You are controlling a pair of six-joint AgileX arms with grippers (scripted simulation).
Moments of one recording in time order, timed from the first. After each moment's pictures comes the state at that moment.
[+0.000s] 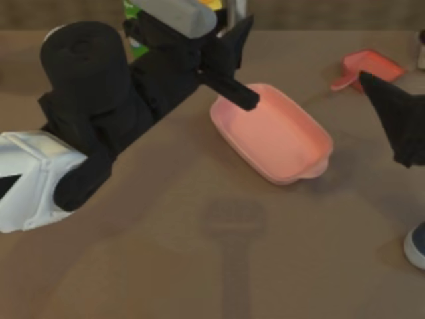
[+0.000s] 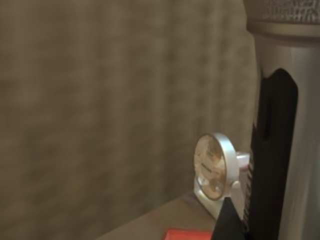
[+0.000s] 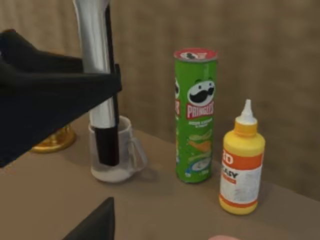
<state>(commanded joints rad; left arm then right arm) -0.63 1.51 0.80 0.78 0.15 -0.01 0.28 0.90 0.59 0.25 -0.41 0.00</state>
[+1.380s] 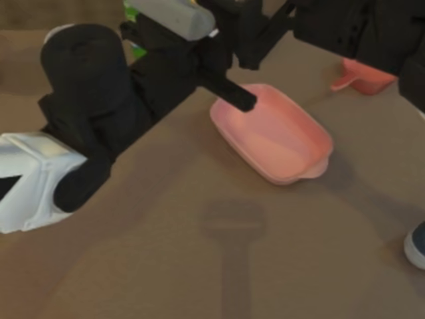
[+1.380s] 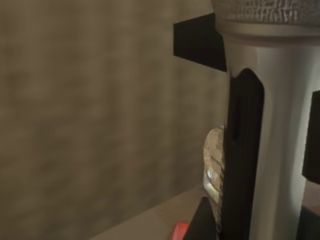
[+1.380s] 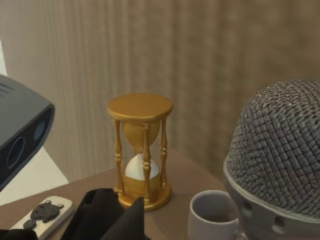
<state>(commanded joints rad) -0.63 1.51 0.80 0.78 0.15 -0.01 0.55 1.58 1.10 0.44 -0.43 0.01</state>
